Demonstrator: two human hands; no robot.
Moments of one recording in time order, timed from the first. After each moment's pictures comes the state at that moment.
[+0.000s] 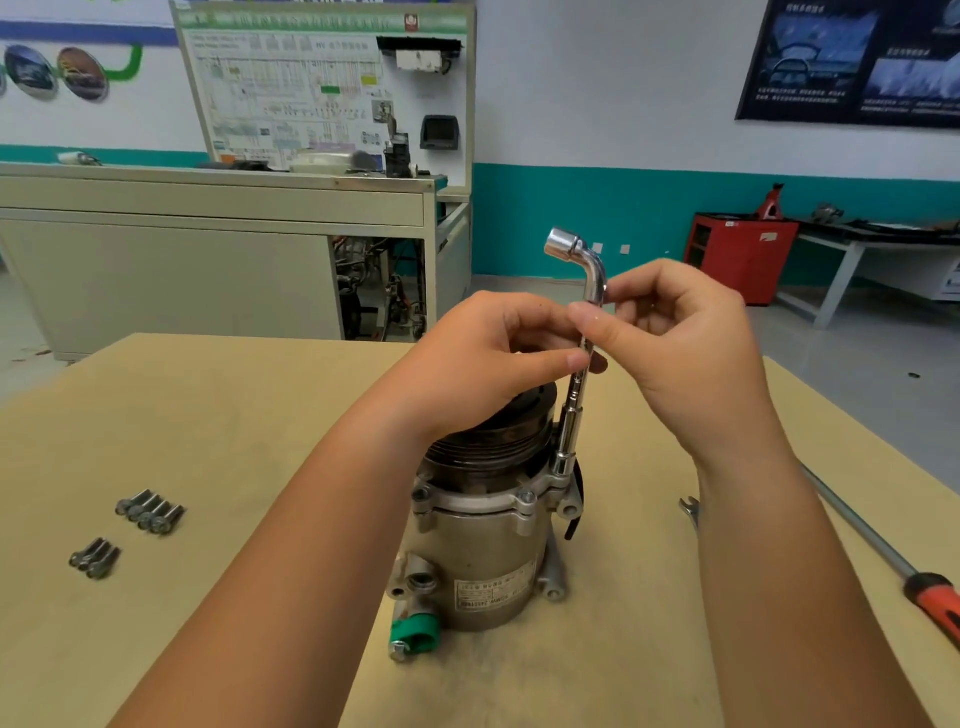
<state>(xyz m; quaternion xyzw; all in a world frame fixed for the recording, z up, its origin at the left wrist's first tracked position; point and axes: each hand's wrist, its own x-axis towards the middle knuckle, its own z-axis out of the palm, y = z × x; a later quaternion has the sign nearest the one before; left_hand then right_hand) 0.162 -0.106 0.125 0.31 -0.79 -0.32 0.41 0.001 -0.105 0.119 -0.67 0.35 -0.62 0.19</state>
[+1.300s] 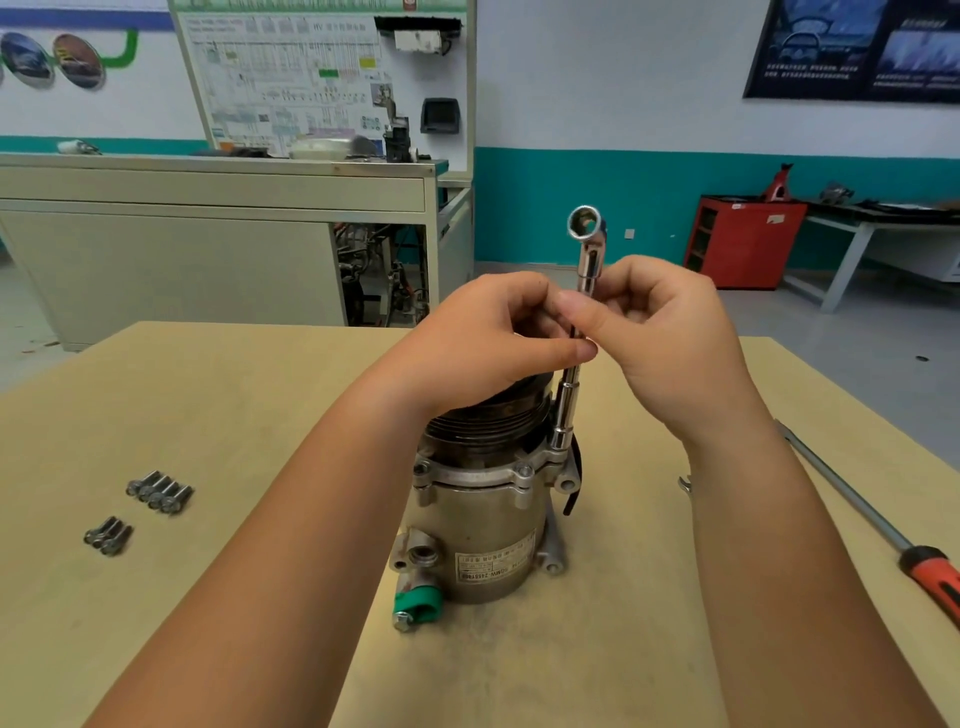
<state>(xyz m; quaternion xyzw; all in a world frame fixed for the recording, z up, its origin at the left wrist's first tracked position) 0.159 -0.103 0.126 0.36 -0.79 -0.30 0.39 0.005 -0.103 0.115 -0.70 0.36 -0.58 0.21</state>
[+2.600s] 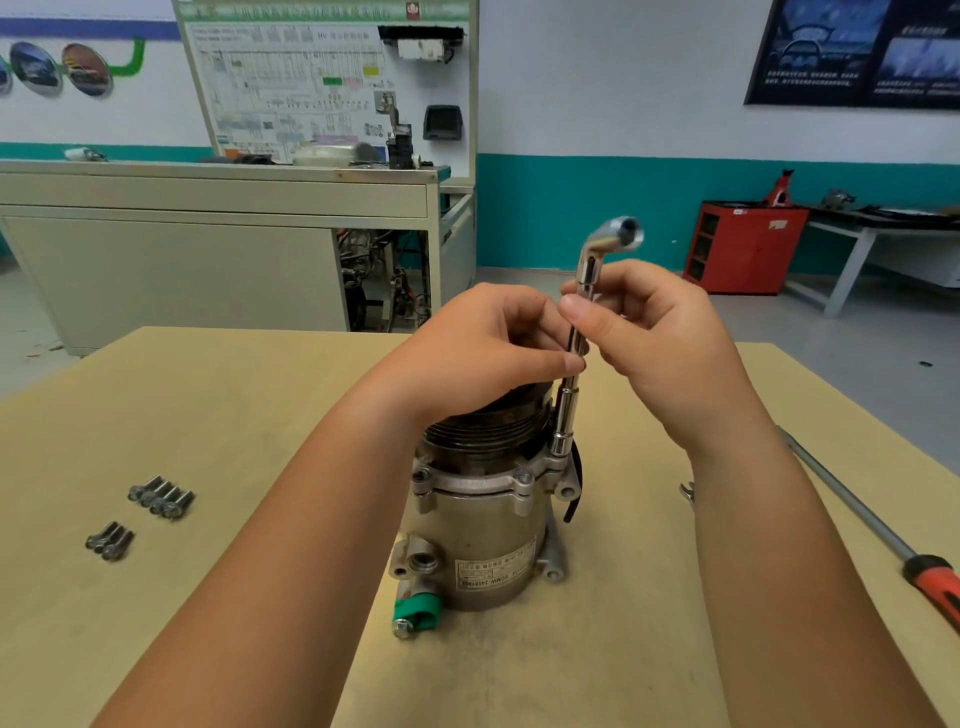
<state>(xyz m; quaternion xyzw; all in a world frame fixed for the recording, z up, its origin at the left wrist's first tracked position) 0.161 -0.103 0.127 0.36 -0.79 -0.33 0.39 0.002 -0.104 0.115 -0.70 0.33 -0.57 0.28</state>
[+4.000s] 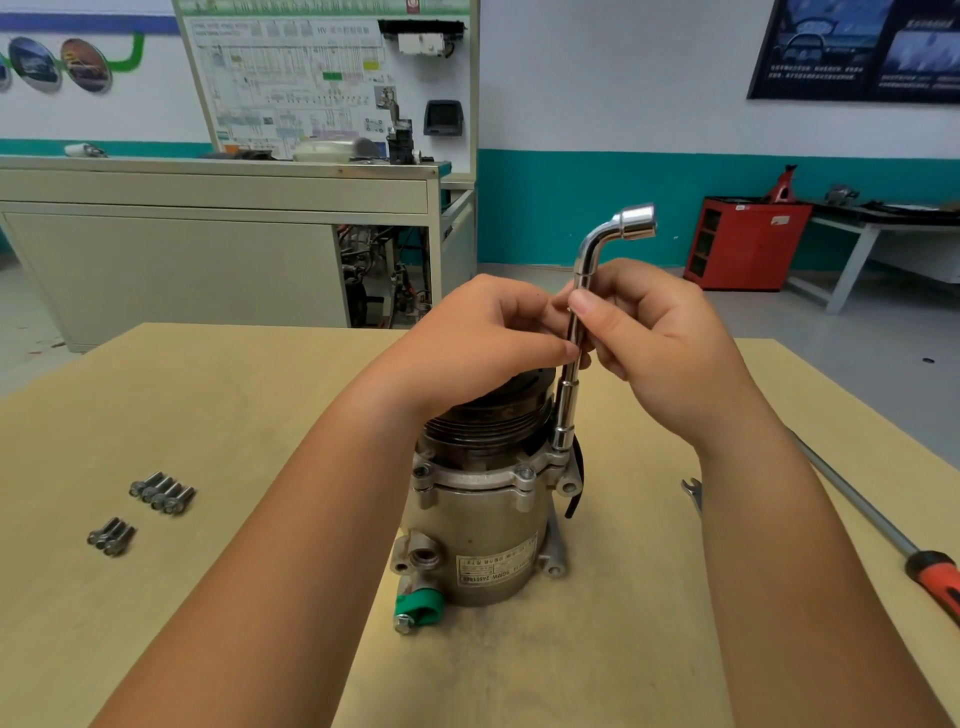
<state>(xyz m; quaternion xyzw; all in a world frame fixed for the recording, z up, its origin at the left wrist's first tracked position) 0.162 -0.102 0.128 0.37 -0.78 -0.32 0.39 0.003 -0.101 0.116 -0.75 0.31 -0.53 0.24</state>
